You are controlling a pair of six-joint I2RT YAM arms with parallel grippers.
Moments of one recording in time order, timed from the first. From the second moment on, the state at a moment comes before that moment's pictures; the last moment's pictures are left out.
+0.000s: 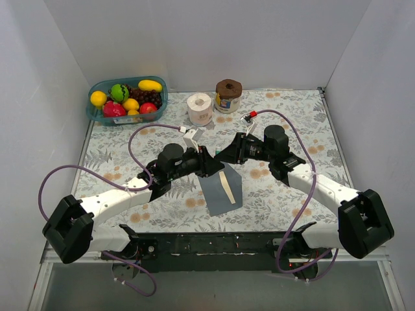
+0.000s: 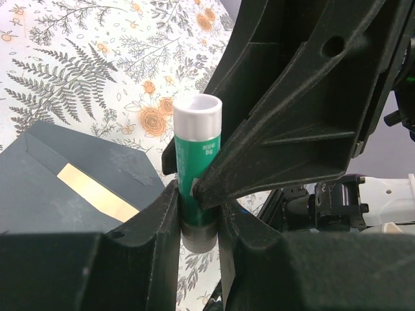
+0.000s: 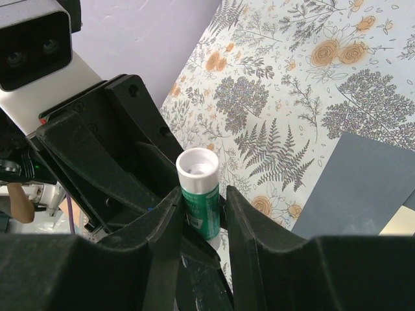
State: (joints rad) left arm -0.78 1.24 0.70 0.33 0.25 -0.64; right arm 0.55 1.29 0.76 0.31 -0.70 0.74
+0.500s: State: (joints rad) left arm -0.80 1.26 0.70 0.34 0.25 -0.65; right arm 0.56 1.30 0.76 0.31 -0.70 0.76
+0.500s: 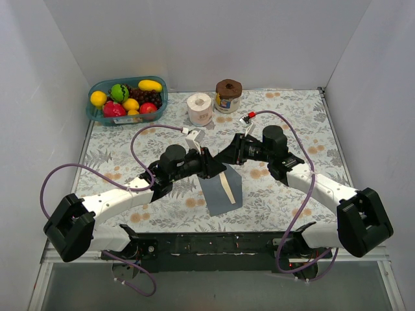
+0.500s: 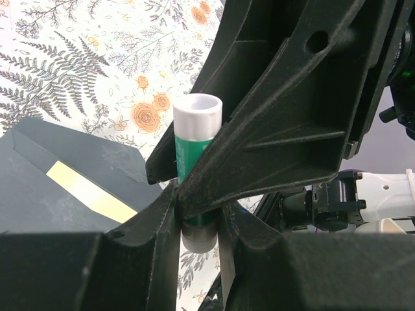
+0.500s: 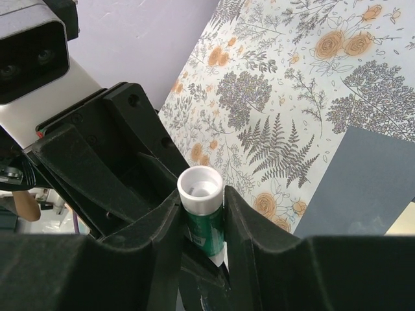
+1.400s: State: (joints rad) left arm -0.80 1.26 0.70 0.34 0.24 -0.66; right arm 0.56 1.26 0.73 0.31 -0.66 0.73
